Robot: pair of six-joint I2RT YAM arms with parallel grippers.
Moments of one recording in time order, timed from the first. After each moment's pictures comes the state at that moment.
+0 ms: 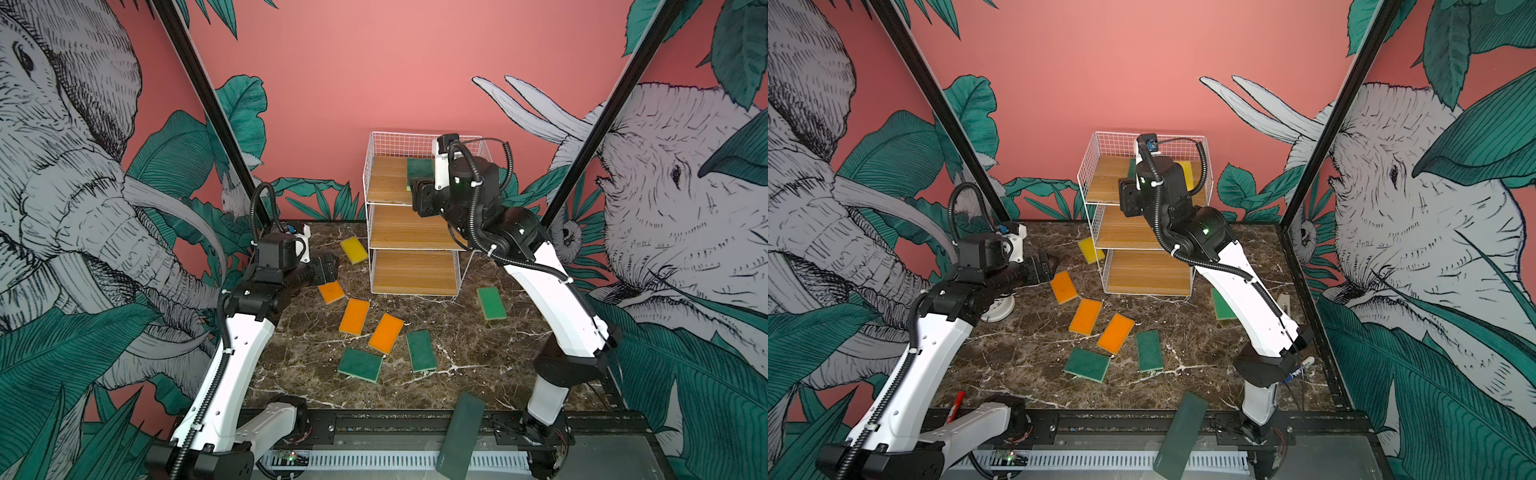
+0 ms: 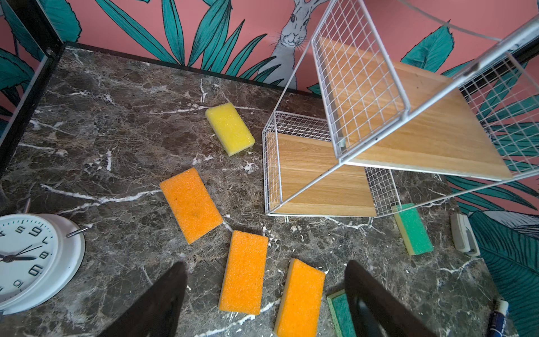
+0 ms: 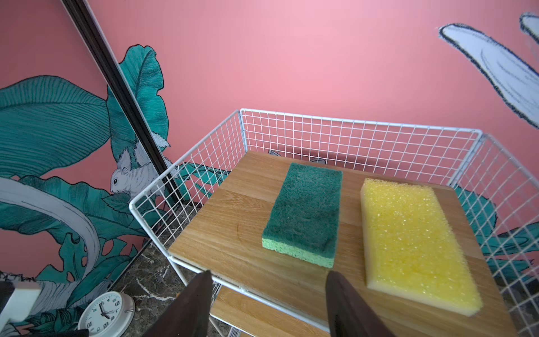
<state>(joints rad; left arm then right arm) -0.19 1.05 1.21 -0.77 0.17 -0.29 0.84 1.78 2.41 -0.85 0.44 0.19</state>
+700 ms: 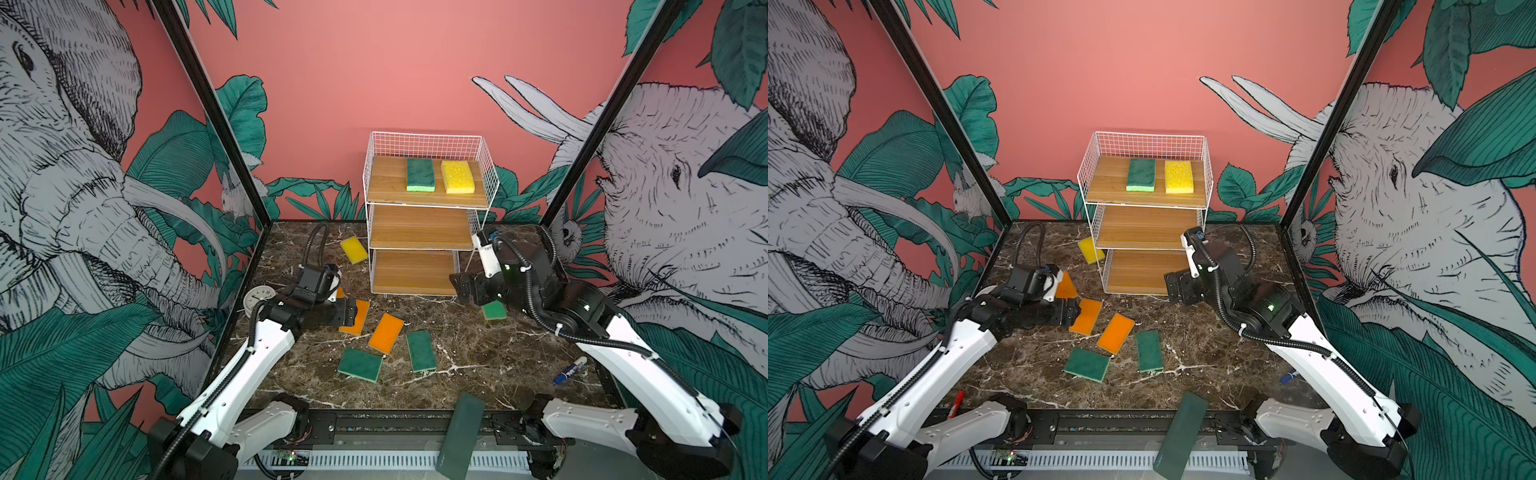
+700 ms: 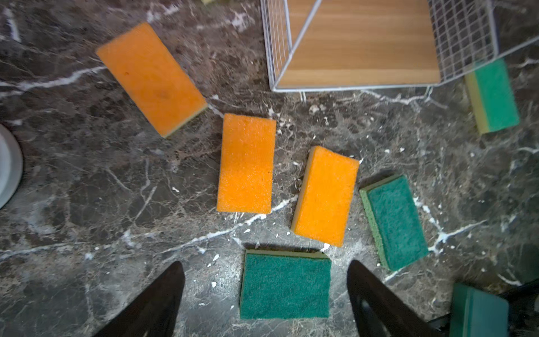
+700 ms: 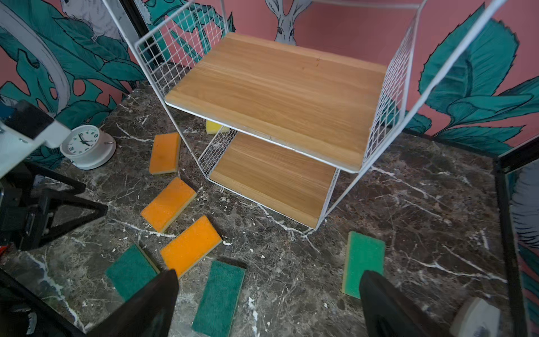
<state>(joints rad) -0.46 1.08 0.95 -0.88 0.04 -0.30 0.76 1.11 1.37 -0.92 0.23 0.27</state>
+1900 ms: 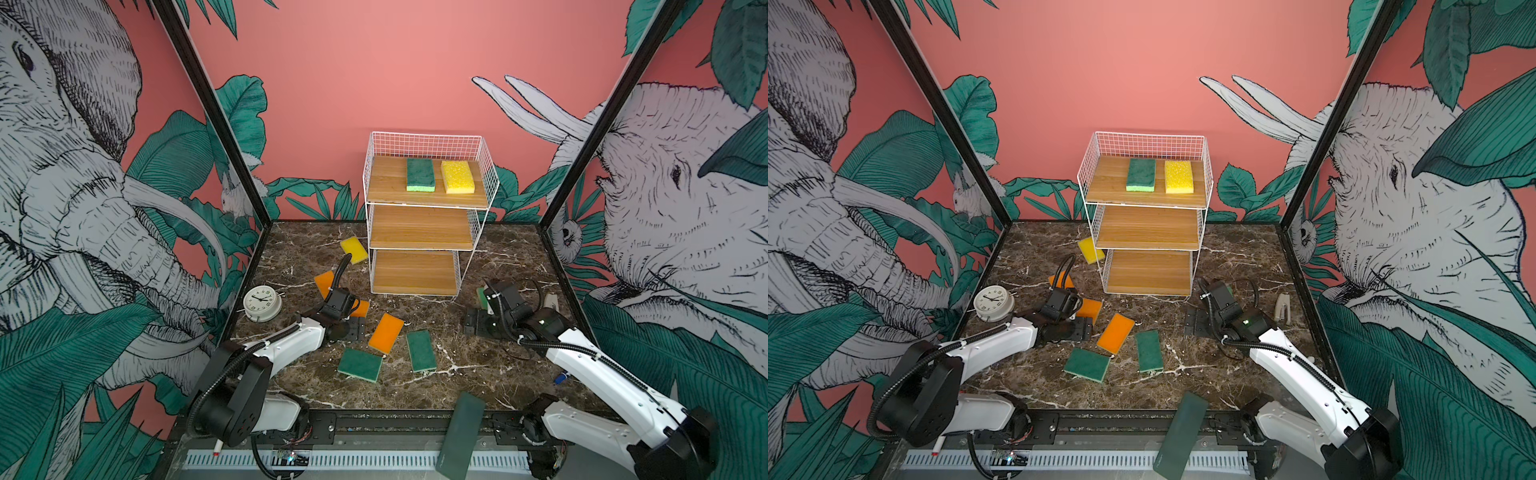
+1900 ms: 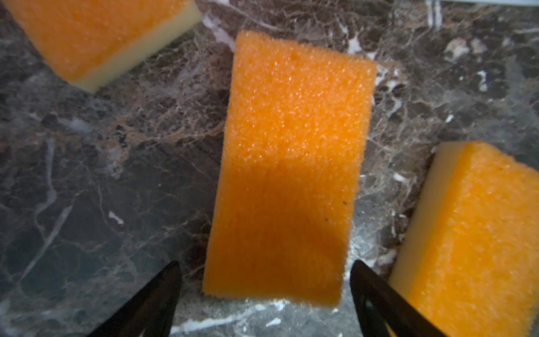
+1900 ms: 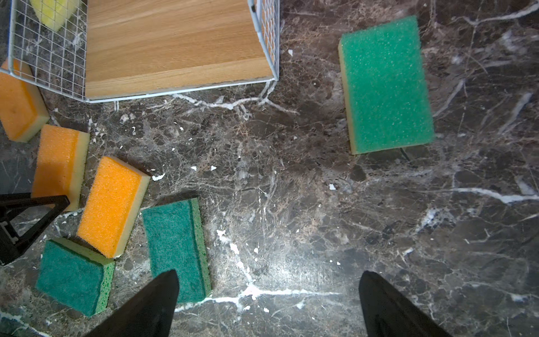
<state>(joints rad) -0.49 1.37 0.62 -0.36 -0.07 -0.38 0.57 1.03 0.85 -0.83 0.10 0.63</state>
